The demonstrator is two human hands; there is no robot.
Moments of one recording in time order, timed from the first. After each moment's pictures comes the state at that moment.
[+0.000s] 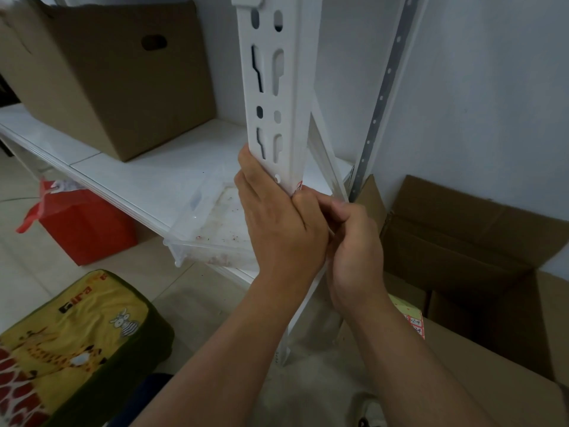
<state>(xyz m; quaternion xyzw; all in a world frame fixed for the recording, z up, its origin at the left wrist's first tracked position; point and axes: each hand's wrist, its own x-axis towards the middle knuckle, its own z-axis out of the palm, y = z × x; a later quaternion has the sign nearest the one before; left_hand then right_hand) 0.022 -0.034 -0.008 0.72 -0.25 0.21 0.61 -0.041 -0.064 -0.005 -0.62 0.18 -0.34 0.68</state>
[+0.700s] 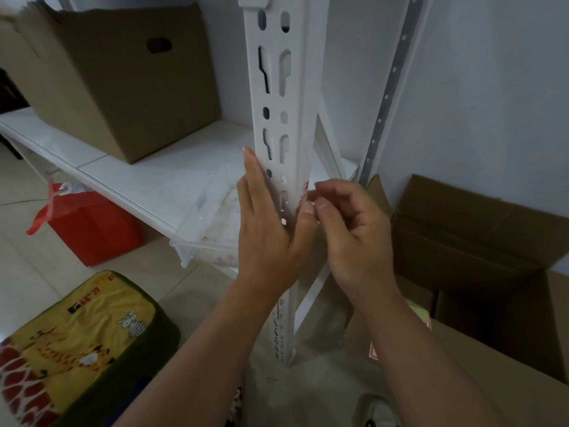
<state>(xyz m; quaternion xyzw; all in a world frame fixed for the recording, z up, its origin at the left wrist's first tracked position) 0.047 -0.013 -0.034 0.72 -0.37 0.19 0.56 -0.038 -0.074 -0.007 -0.71 0.15 -0.42 0.54</state>
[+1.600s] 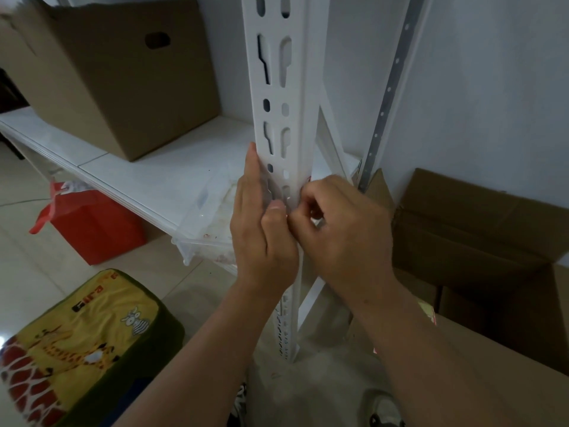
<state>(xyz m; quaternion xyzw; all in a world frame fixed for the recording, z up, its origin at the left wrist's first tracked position) 0.044 -0.004 -0.024 0.61 -0.38 0.17 0.68 -0.027 -0.070 -0.004 -0.87 0.08 -0.47 0.13</state>
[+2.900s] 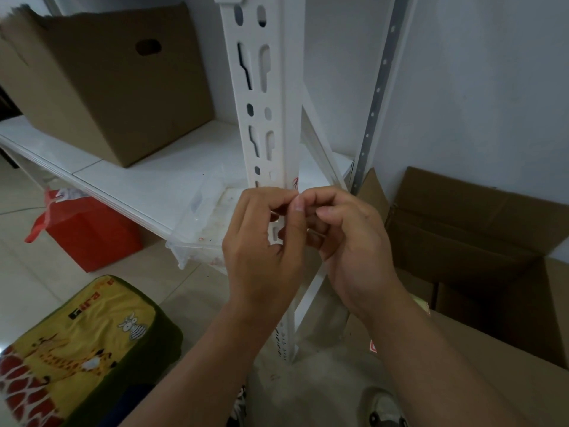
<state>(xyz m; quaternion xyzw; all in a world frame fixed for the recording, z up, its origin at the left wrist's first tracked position) 0.021 0.007 -0.019 0.65 -0.40 0.30 0.57 -0.048 -0.070 0.000 -0.59 0.04 -0.30 0.74</state>
